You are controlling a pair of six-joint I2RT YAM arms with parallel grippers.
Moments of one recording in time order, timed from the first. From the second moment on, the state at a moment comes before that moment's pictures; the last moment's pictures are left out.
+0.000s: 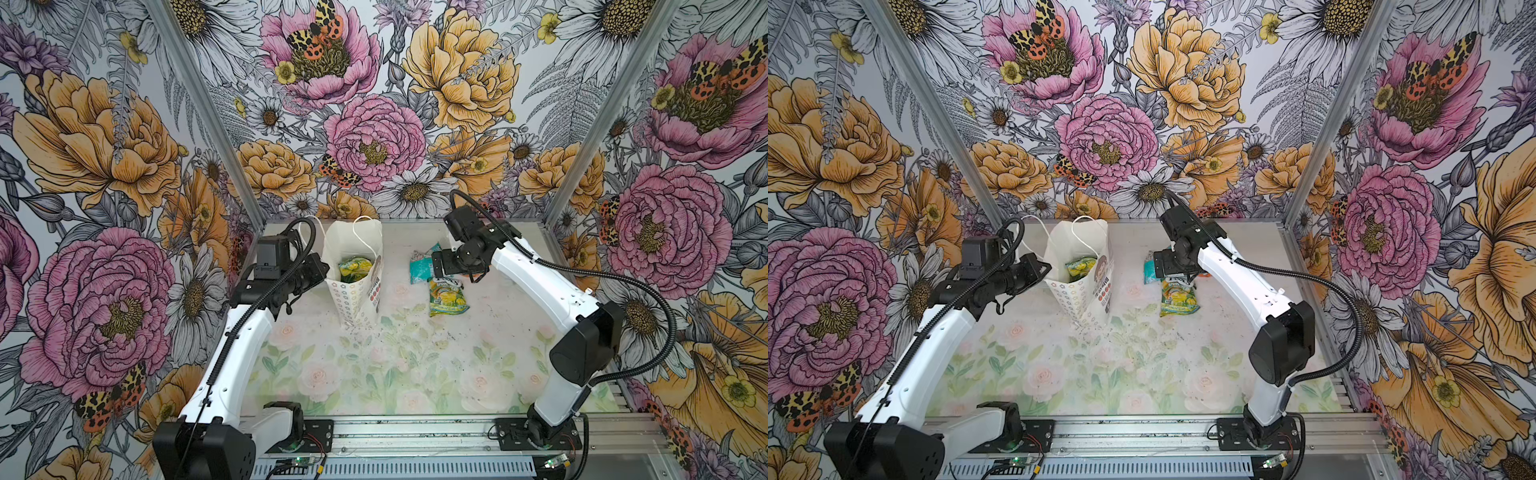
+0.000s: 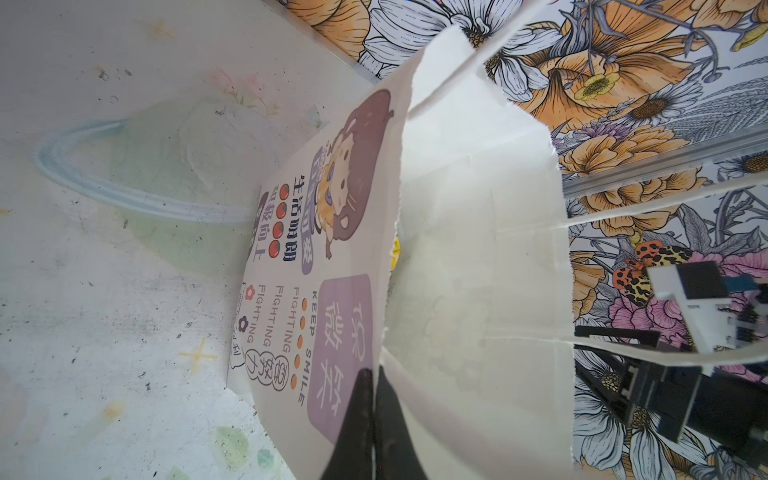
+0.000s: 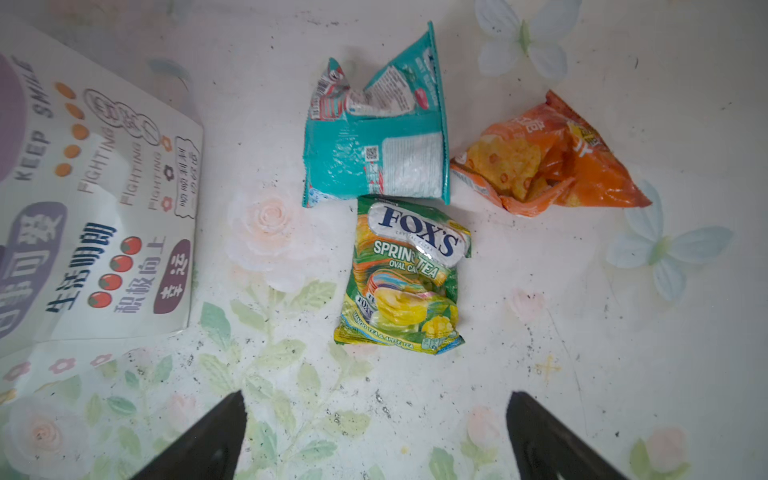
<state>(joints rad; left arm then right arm) -0.06 1.14 1.11 -0.64 0.35 -0.59 0.50 1.77 1.75 -1.17 0.08 0.34</state>
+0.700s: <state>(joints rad) -0.06 1.14 1.11 -0.64 0.35 -0.59 0.42 1.87 1.48 -0.91 0.04 0.43</state>
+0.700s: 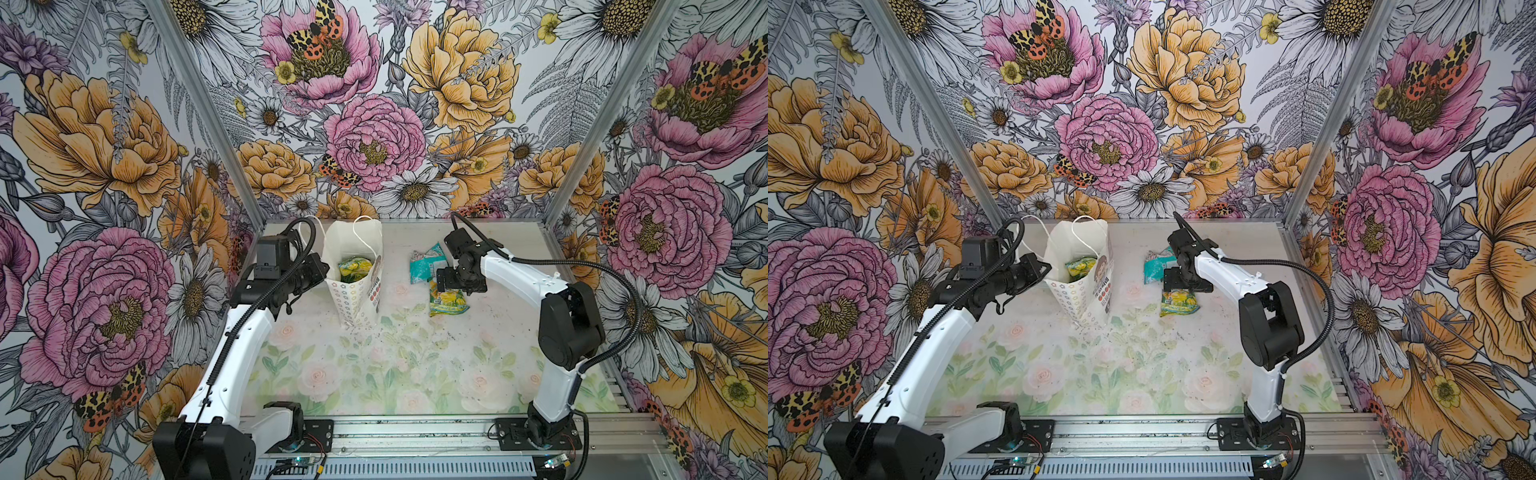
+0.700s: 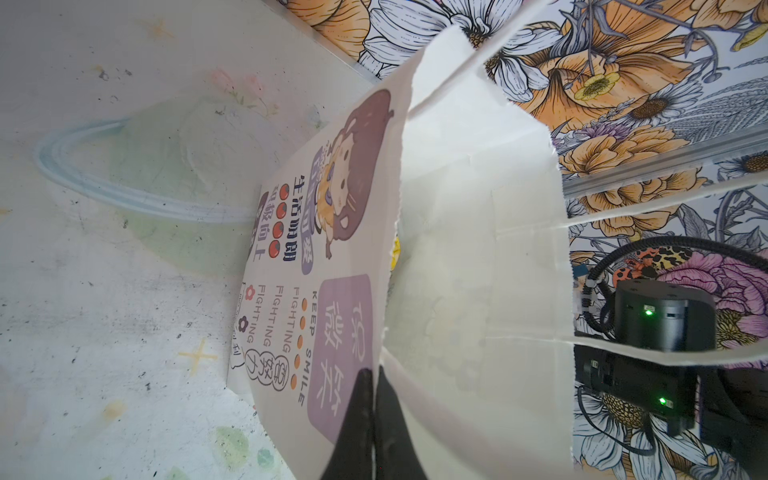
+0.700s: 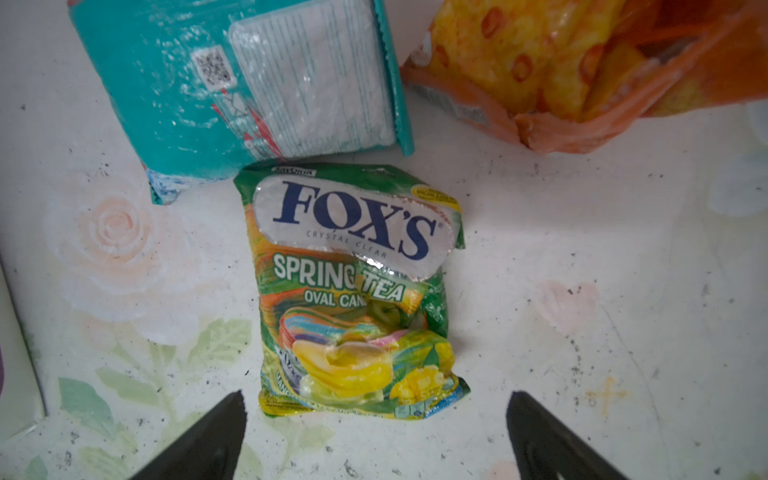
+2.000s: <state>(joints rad) -0.06 1.14 1.11 -0.64 0.35 -0.59 0.43 1.96 1.35 -0.61 0.04 0.47</state>
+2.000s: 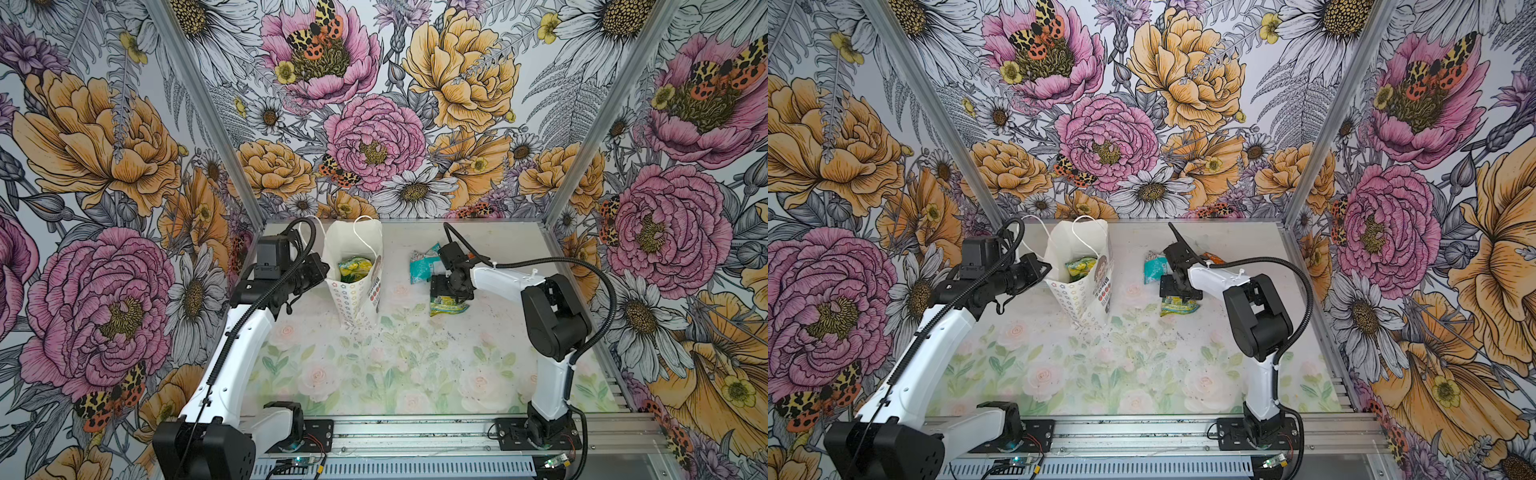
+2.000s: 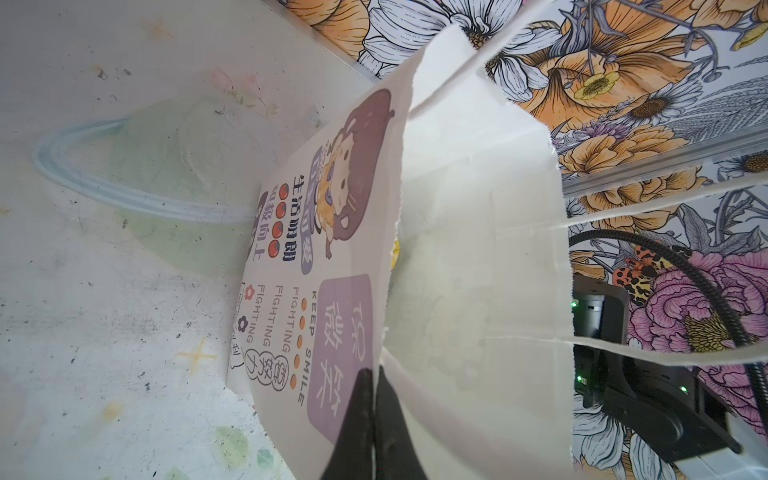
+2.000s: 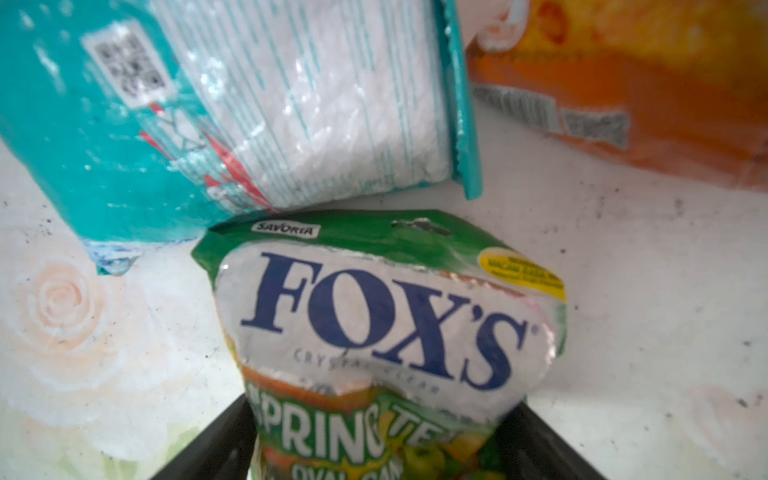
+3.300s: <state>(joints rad) -0.06 1.14 1.11 -0.64 0.35 -0.59 0.45 1.67 1.44 -0.65 -0.22 0.47</state>
